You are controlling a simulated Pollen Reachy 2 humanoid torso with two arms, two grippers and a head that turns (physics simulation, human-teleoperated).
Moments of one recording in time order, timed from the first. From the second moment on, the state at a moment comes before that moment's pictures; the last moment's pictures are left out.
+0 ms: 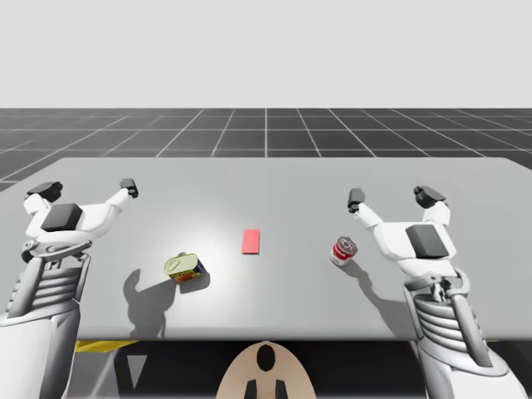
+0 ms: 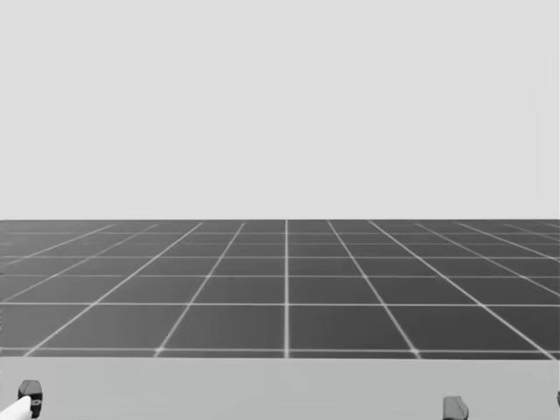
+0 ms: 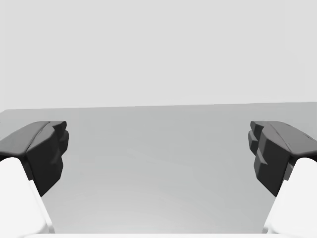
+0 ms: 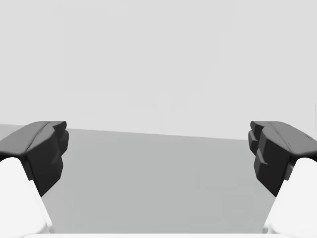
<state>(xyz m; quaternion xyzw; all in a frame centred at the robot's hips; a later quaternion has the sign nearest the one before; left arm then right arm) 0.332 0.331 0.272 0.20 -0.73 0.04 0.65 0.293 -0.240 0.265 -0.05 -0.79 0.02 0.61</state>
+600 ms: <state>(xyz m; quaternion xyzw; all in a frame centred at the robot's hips) 0.333 0.330 0.271 0.21 -0.73 0.04 0.65 0.293 -0.243 0.267 -0.05 -0.78 0.01 0.63</state>
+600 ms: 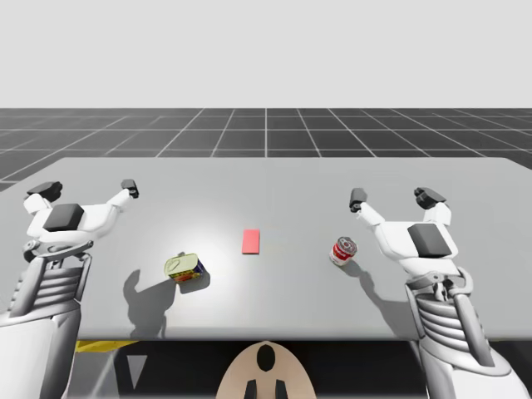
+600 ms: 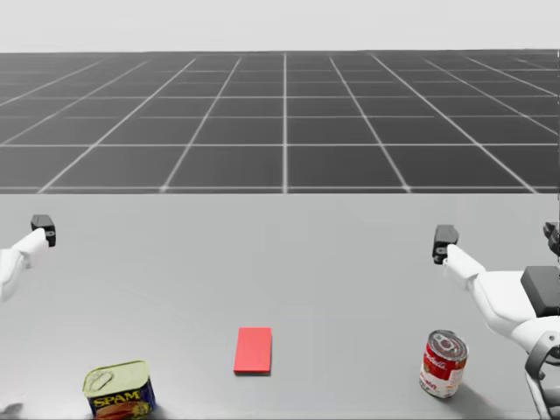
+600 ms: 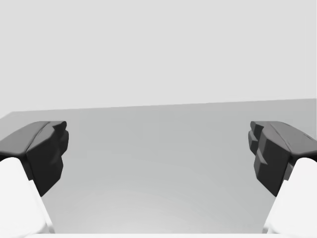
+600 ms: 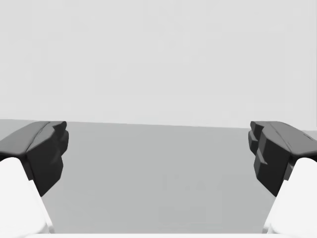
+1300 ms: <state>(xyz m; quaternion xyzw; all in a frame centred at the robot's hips) 0.333 0.329 0.272 0.21 -0.73 0.03 0.65 0.292 -0.241 0.268 -0.05 -0.78 0.01 0.63</state>
